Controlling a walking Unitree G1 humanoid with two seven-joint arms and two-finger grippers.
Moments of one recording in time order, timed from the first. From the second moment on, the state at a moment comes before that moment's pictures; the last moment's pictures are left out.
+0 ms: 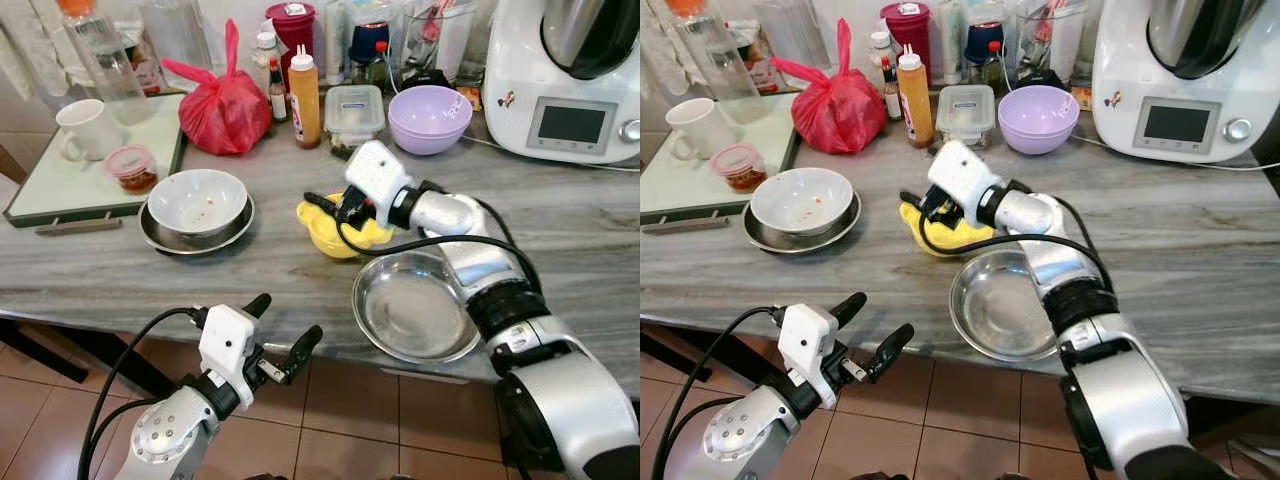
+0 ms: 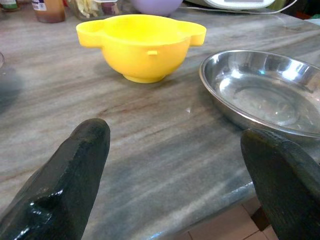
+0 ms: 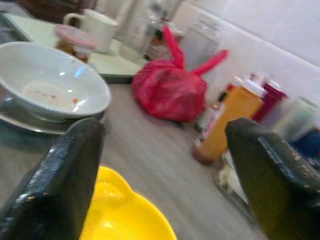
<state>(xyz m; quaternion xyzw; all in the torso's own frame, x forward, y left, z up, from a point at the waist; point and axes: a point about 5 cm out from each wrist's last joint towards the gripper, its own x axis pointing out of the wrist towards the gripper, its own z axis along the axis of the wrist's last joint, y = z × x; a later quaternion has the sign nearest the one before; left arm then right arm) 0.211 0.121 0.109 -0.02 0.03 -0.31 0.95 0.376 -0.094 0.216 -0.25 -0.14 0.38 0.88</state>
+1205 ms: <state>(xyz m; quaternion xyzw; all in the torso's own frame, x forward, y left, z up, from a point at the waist) 0.232 0.130 0.125 -0.02 -0.04 -0.23 0.97 0.293 -0.177 0.160 -0.18 -0.10 0.06 0.98</state>
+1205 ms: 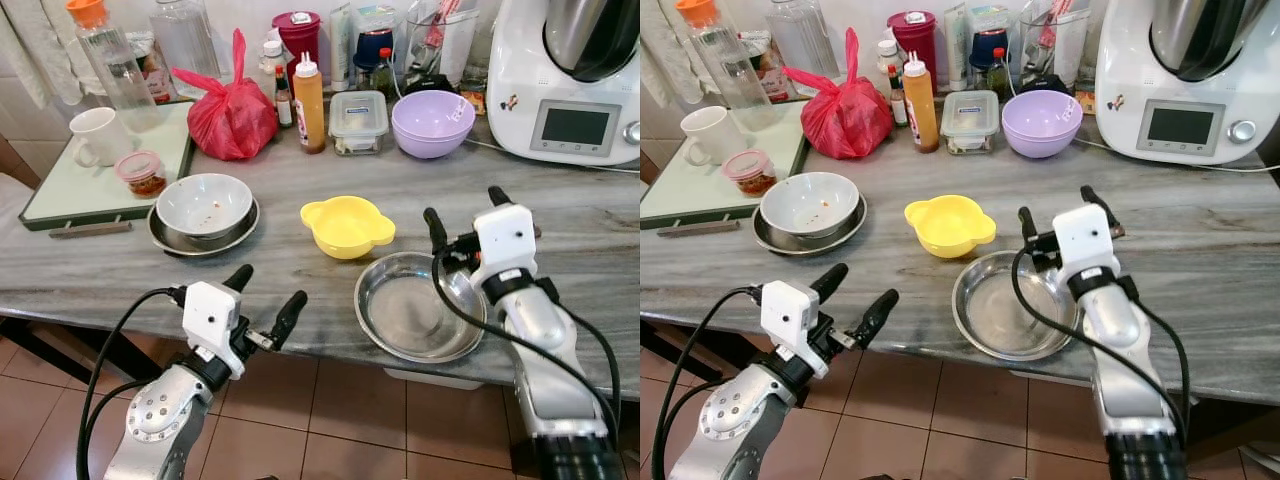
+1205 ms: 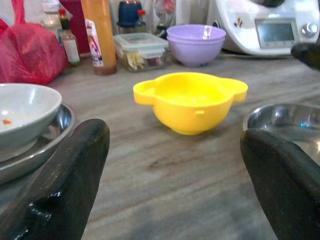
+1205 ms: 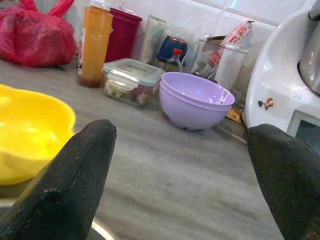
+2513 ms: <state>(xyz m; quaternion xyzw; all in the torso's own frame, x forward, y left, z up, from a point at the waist) 0.237 0.140 0.108 0.05 -0.01 -0.08 1.00 0.268 -0.158 0.118 -0.12 0.04 0.12 0.98</state>
